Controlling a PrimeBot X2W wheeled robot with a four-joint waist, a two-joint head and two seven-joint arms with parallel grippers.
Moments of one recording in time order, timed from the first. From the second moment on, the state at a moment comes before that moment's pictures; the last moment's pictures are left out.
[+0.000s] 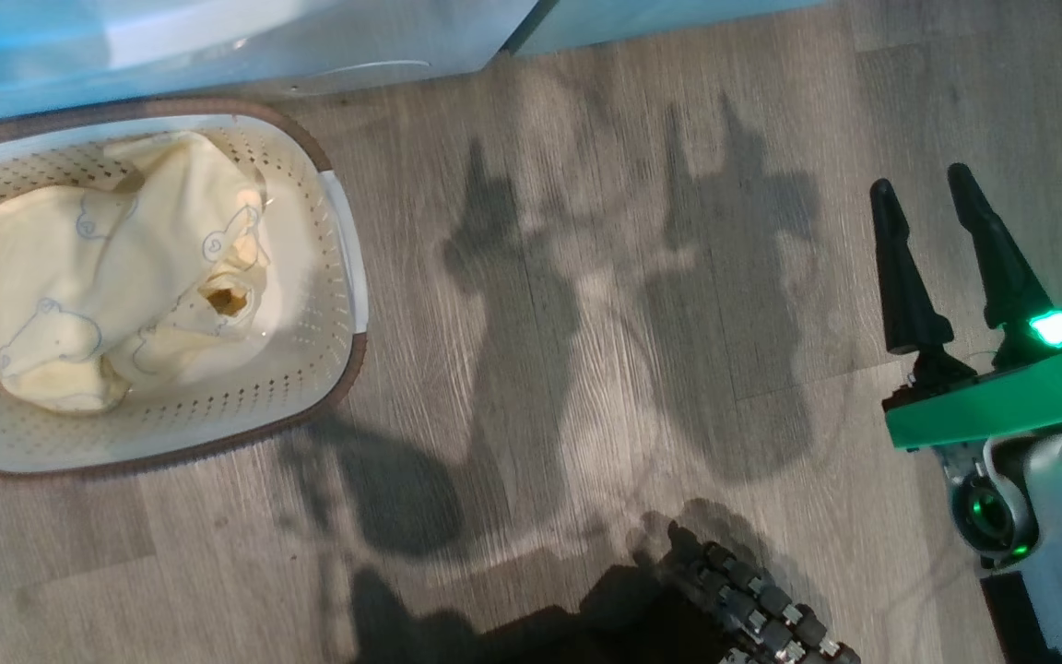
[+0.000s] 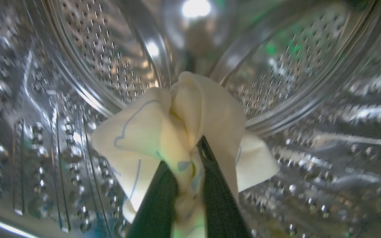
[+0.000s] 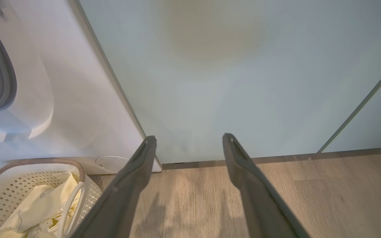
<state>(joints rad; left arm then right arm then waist) -1.54 0.31 -0.06 1.09 -0.21 0.07 -0.26 -0.39 -0.12 0.22 0.14 0.40 0.13 -0.25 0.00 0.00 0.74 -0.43</state>
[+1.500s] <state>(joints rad) -1.14 0.26 -0.06 1.05 -0.28 -0.02 -0.26 -0.26 -0.12 0.19 0.18 0.39 0.13 -0.25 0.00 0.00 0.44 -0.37</state>
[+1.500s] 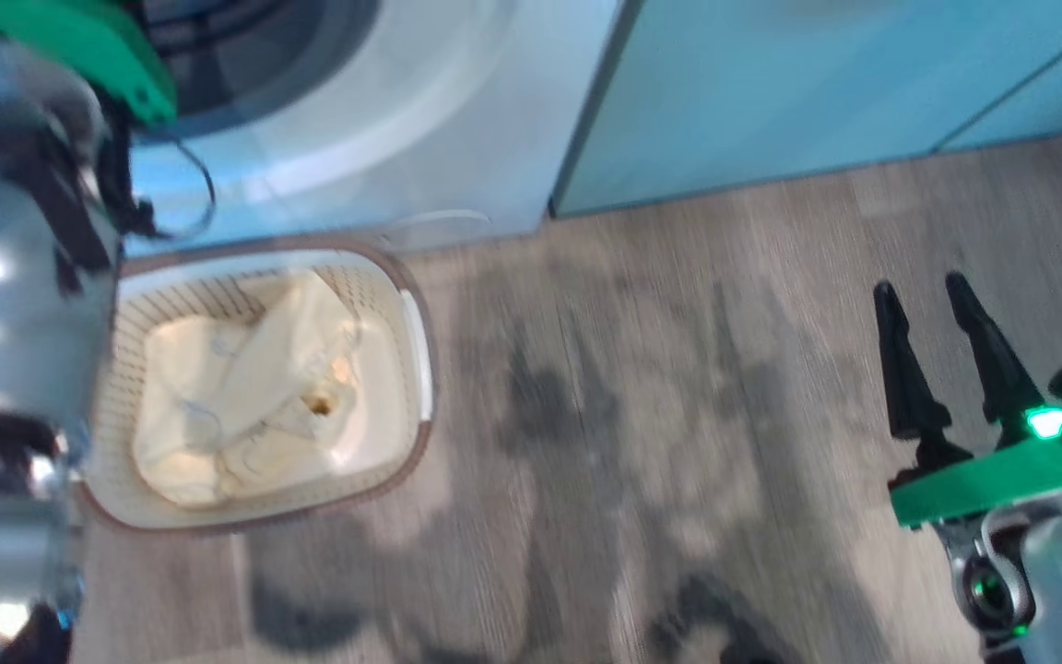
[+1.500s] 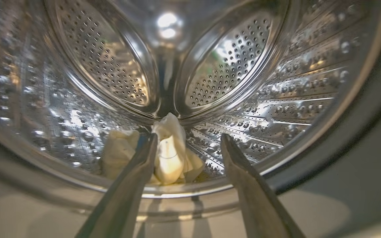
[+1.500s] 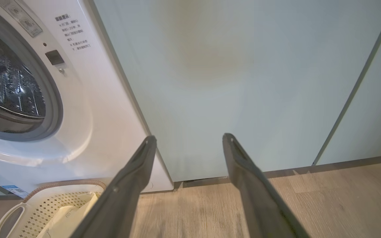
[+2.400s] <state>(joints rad) -0.39 0.14 0.16 0.56 -0.25 -0.09 -0.26 -0.02 -0.15 0.10 0.18 0.36 0.13 -0.25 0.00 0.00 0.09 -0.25</state>
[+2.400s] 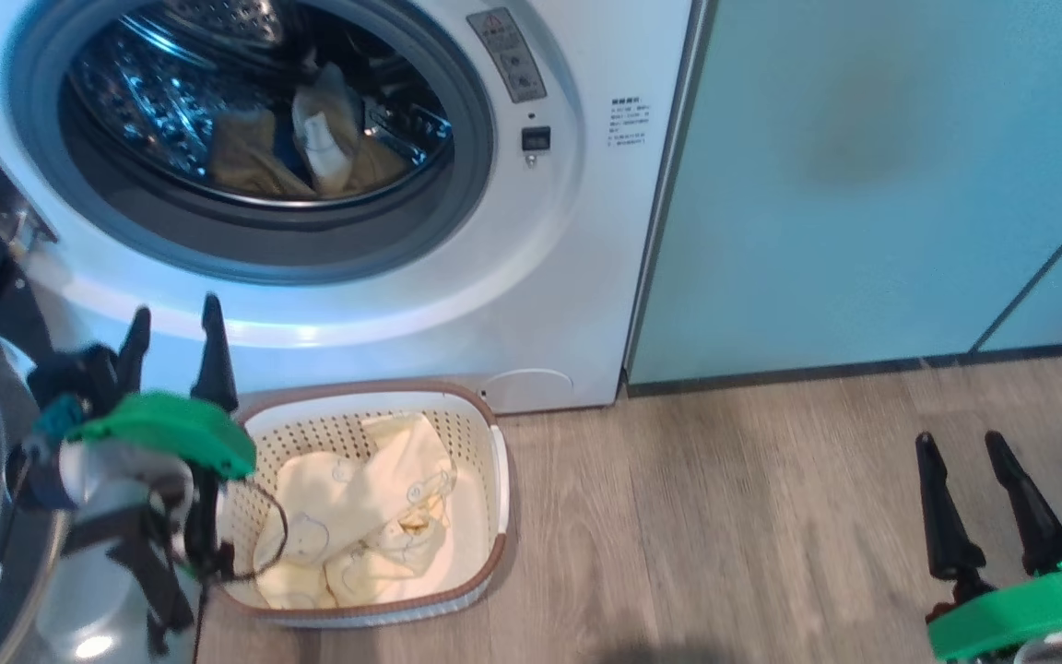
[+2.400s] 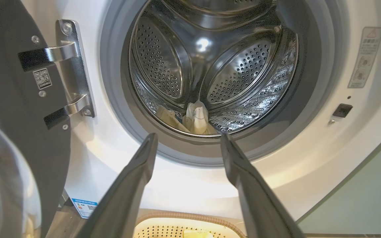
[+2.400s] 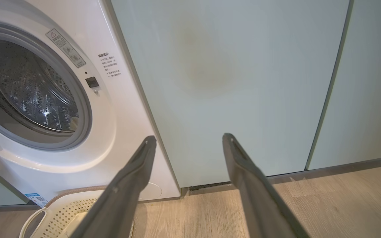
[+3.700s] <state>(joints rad) -0.06 0.06 0.21 0.39 -0.18 -0.13 -0.26 0.08 -0.14 0.07 0.15 0.34 0.13 -0.25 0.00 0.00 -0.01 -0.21</state>
